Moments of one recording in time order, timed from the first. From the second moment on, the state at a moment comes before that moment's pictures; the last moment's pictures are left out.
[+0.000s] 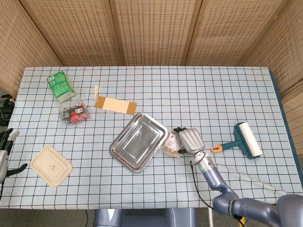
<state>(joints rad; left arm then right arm) -0.08 -1.13 -0.06 -1.59 1.40 1.45 0.08 0.64 -1.69 0.17 -1.33 -1.26 1.04 -0.23</state>
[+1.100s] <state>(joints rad) -0.09 -1.15 -0.06 -1.58 1.39 1.42 0.10 0.79 -1.93 0.28 -1.23 -1.26 1.10 -0.43</state>
